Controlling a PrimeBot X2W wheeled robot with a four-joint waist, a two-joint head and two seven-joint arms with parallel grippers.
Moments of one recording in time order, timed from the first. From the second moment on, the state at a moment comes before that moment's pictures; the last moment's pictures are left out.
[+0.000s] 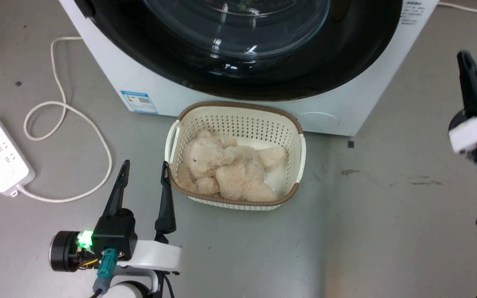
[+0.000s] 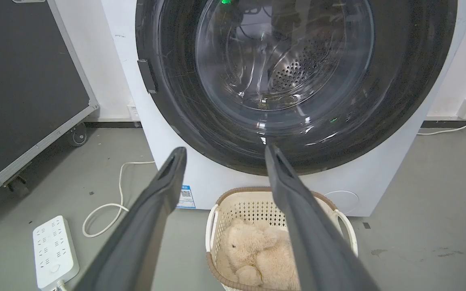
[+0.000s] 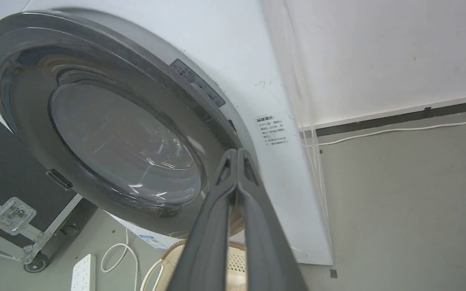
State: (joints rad) left arm -0.08 0.05 -0.14 -0.10 0.00 0.13 -0.13; right arm -0.57 -0.16 -0.16 0.19 0.51 0.13 0.18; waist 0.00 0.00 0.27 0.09
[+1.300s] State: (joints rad) left arm -0.17 0.05 -0.26 -0.16 -0.01 0.23 -0.22; right arm -1.33 -0.22 -0.52 0.86 0.79 0.13 0.74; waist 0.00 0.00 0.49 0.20
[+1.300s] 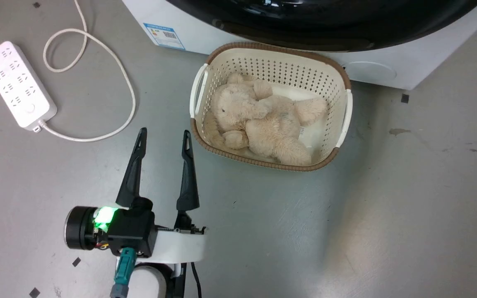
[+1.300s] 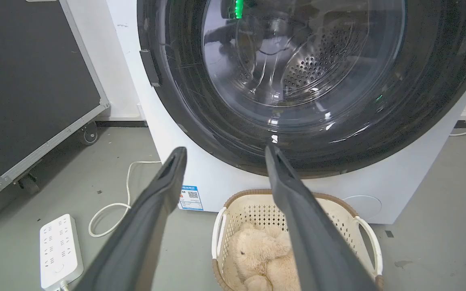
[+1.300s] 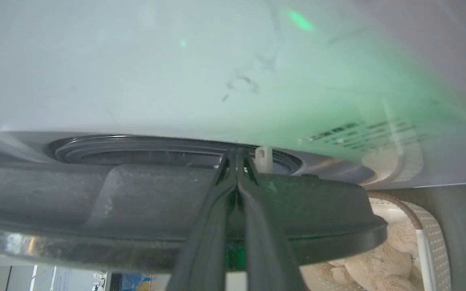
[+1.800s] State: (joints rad) left arm -0.19 0.06 -0.27 -0.15 -0.02 0.25 -0.26; right arm -1.26 -0.18 -0.60 0.88 0.88 0.13 0.91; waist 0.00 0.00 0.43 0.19
